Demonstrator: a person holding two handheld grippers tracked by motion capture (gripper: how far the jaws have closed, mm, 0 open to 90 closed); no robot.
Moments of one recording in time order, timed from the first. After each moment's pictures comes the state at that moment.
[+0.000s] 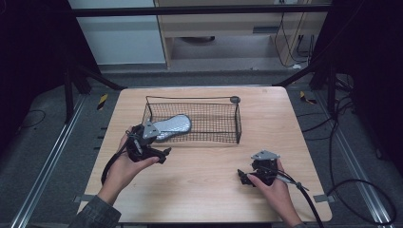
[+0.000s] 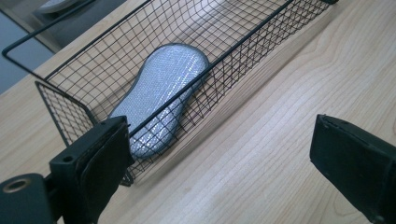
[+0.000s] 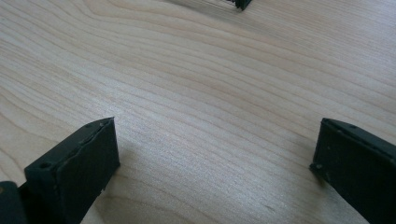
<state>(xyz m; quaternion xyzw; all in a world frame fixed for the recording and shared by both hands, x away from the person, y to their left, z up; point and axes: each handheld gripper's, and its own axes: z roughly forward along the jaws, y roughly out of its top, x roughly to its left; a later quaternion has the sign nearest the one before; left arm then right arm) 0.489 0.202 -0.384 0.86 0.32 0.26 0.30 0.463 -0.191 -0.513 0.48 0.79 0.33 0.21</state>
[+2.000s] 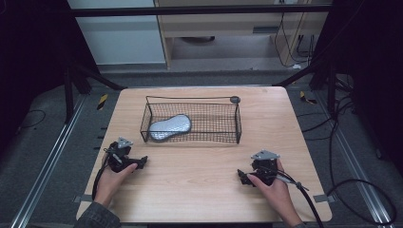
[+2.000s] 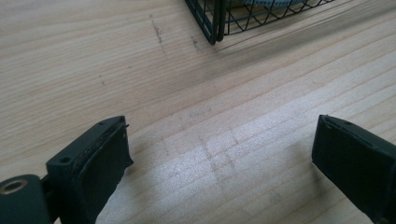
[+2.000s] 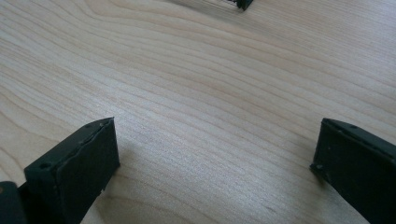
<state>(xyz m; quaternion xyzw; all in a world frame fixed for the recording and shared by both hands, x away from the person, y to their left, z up) 0.517 0.299 -0.503 0.79 0.49 0.20 0.30 0.464 -0.191 -0.513 0.47 0.79 0.34 0.20</state>
